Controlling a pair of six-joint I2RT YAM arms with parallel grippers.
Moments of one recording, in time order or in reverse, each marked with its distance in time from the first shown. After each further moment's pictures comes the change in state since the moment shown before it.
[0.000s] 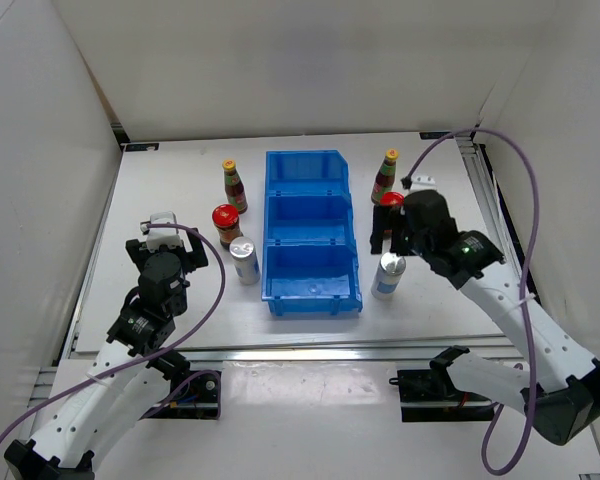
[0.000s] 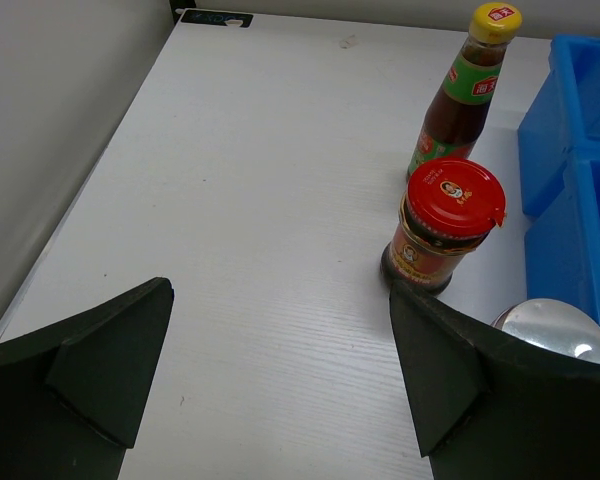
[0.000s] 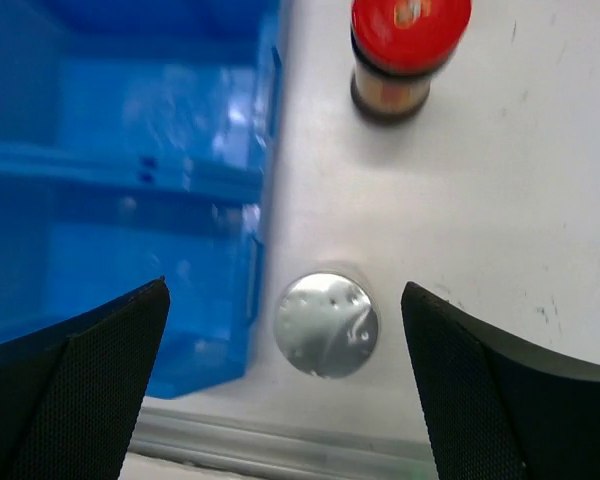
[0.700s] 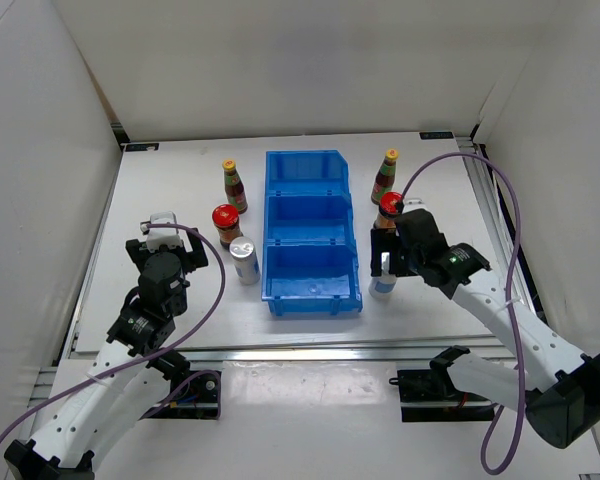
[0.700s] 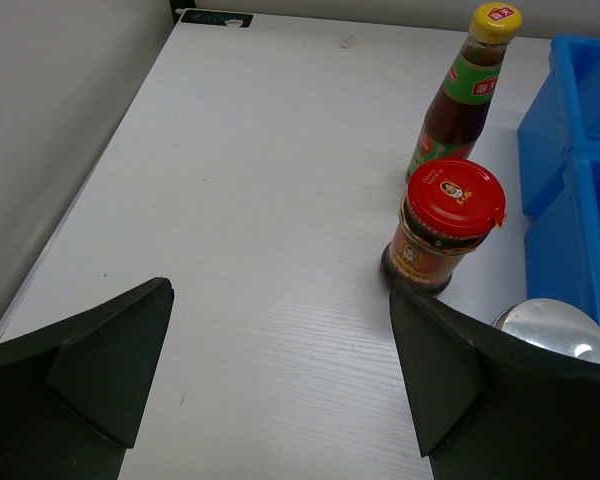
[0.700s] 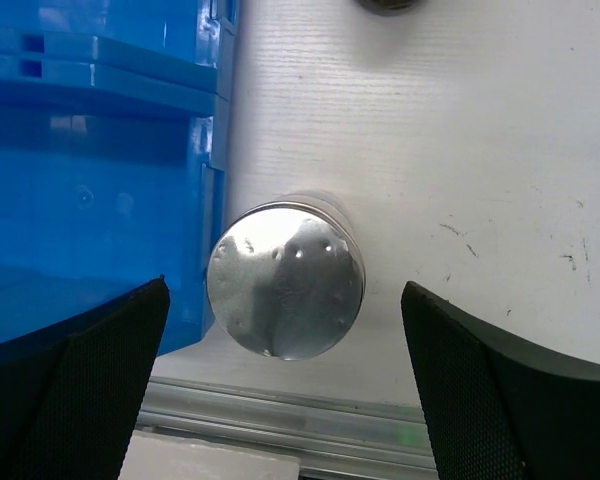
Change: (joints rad) left arm 0.000 0.000 0.000 0.000 0.000 0.000; right arm -0.001 -0.019 -0.236 0.006 -0.049 0.003
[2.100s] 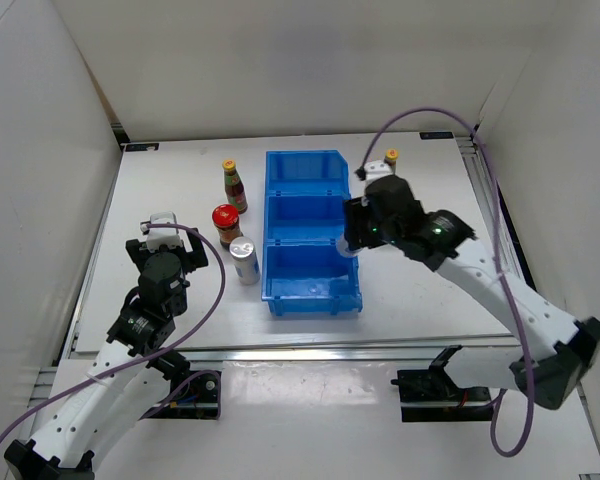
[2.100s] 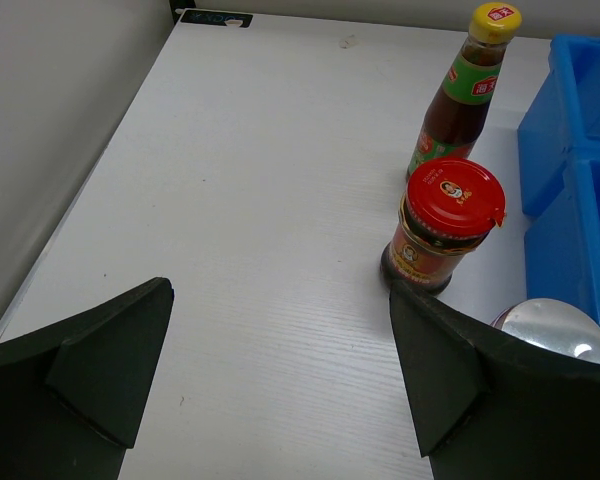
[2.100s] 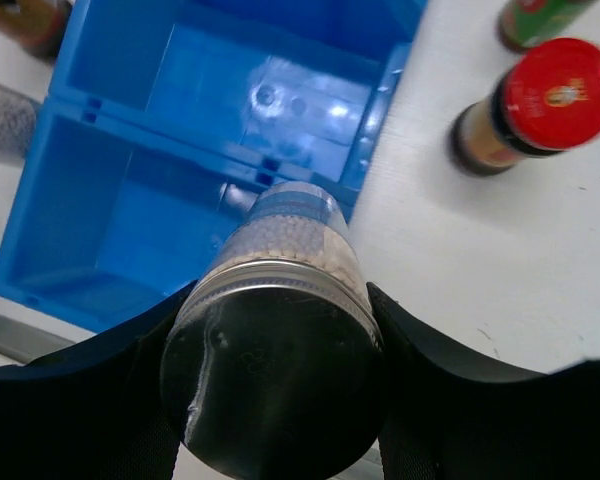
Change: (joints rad) left arm 0.000 0.000 0.000 0.000 0.000 0.000; right arm 0.156 0.170 0.391 -0.051 0.013 -0.072
